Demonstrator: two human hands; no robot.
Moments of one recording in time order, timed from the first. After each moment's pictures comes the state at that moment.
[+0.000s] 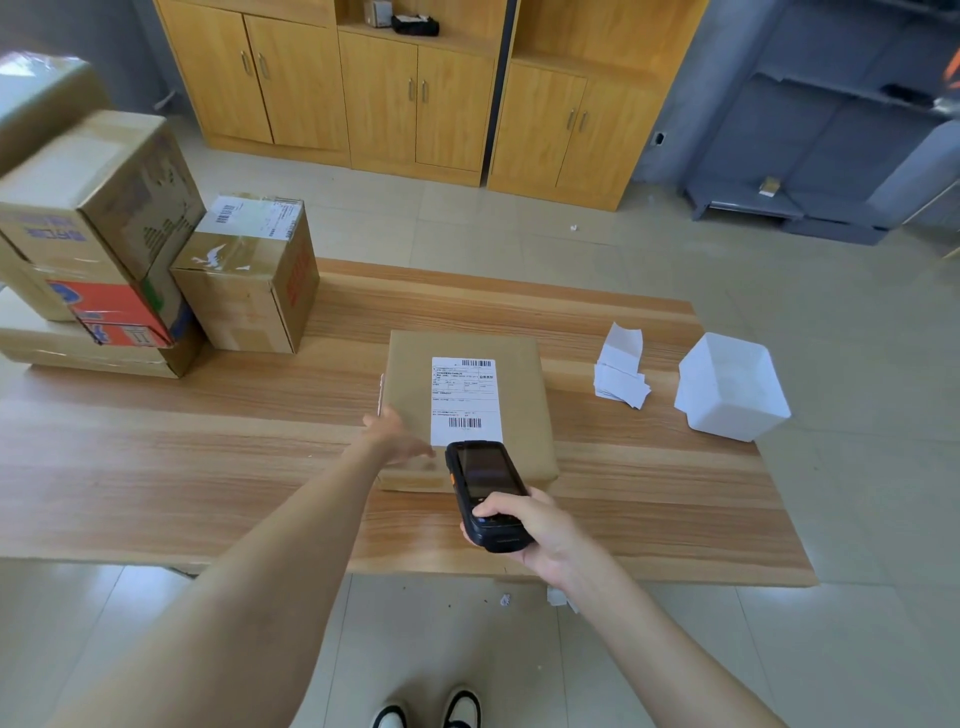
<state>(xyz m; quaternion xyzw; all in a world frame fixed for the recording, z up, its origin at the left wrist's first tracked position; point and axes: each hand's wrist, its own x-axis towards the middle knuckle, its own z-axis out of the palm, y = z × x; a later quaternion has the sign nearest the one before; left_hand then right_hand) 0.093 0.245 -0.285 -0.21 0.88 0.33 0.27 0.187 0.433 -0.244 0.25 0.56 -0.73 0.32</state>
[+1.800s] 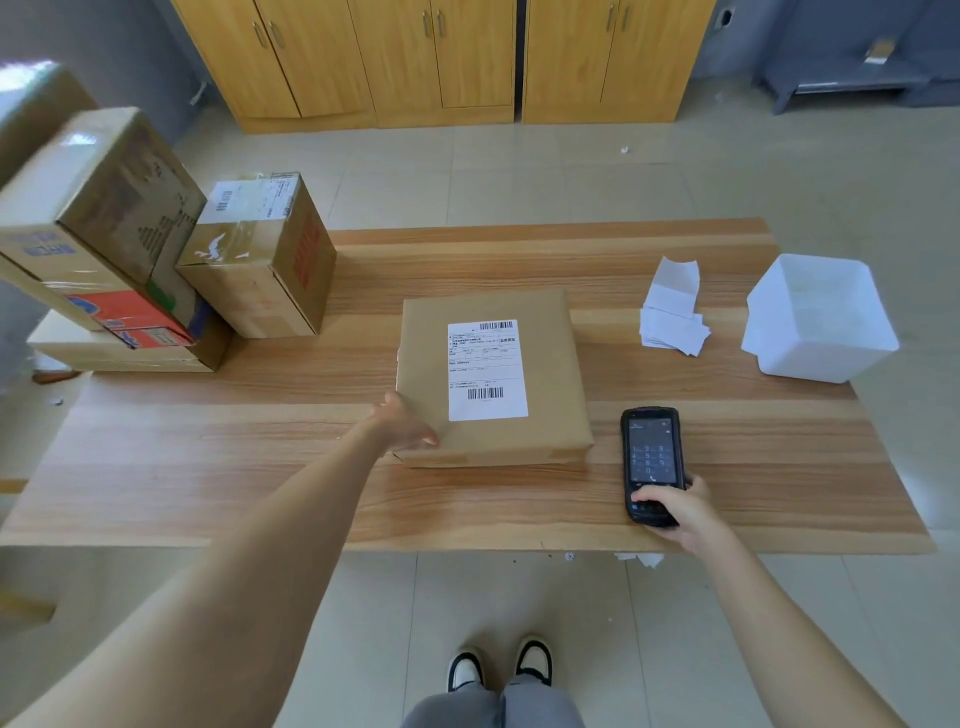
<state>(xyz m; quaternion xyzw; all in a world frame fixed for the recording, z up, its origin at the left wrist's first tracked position) 0.088 0.236 -0.298 -0.26 0.88 0.26 0.30 0.150 0.574 -0.353 0.43 0.63 -0.62 0.20</state>
